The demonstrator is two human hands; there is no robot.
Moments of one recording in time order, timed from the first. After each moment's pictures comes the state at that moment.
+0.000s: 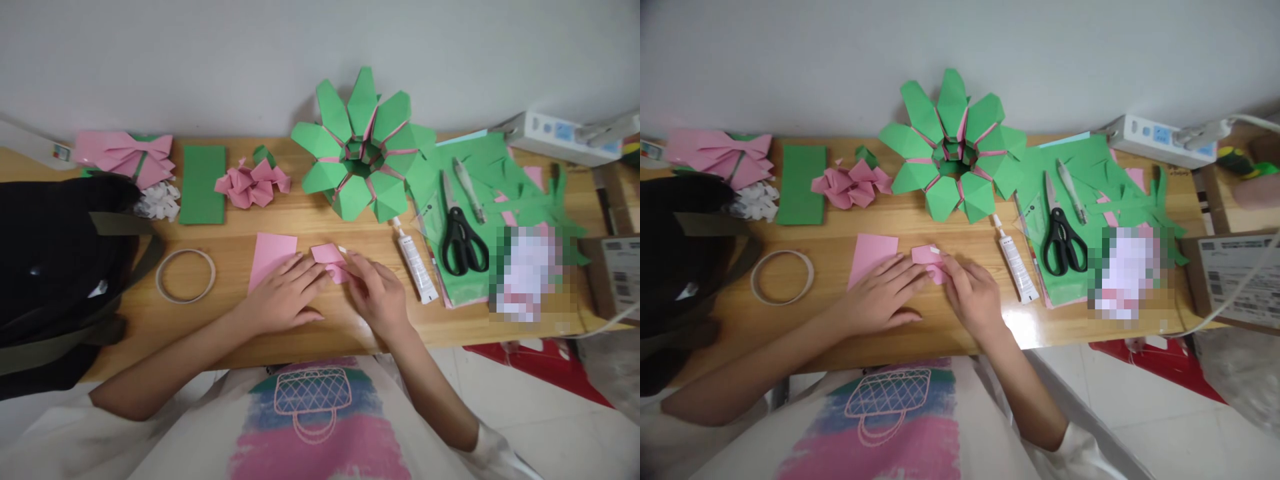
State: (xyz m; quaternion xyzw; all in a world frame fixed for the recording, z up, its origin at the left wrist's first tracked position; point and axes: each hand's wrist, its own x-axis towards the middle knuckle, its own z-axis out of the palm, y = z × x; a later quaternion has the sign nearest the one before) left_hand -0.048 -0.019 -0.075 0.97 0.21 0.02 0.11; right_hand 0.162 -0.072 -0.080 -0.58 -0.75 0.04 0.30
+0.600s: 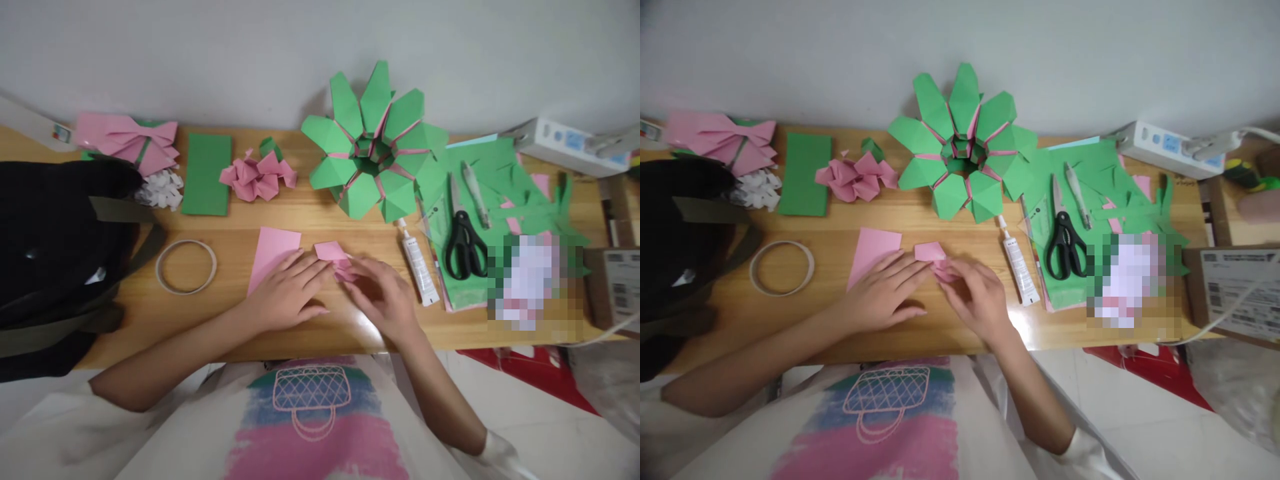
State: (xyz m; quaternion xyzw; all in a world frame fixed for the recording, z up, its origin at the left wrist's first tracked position) left_hand -0.043 -0.024 -0.073 0.95 0.27 0.02 0.15; right_hand 0.170 -0.075 -0.070 -0.57 -0.70 0.23 0.37
